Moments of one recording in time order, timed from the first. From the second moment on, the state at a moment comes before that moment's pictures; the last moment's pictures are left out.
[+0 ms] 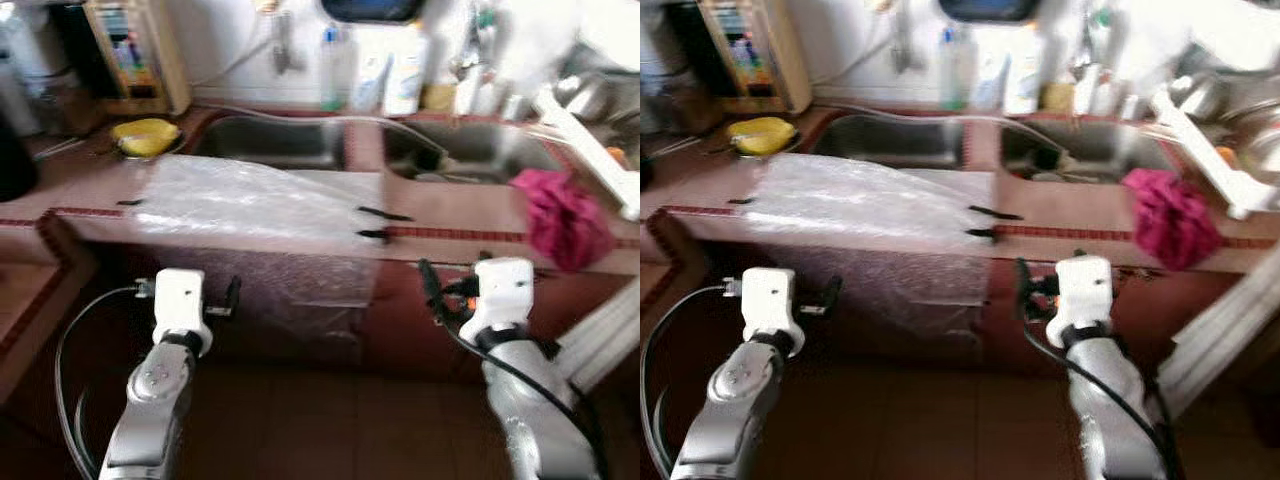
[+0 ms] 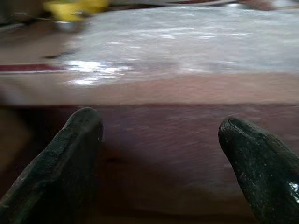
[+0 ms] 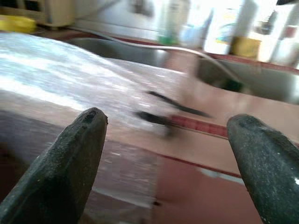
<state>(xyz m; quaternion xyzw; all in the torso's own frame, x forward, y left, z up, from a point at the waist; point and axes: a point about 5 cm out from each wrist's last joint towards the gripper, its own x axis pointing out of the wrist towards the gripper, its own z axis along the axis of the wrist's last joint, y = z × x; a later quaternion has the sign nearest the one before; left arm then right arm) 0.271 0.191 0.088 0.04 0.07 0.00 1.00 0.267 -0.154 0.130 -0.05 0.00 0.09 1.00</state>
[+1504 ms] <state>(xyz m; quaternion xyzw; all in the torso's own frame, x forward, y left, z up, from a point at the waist) 0.290 0.159 0.113 0.01 0.04 -0.06 1.00 0.277 -0.162 0.119 -0.03 0.00 0.02 1.00</state>
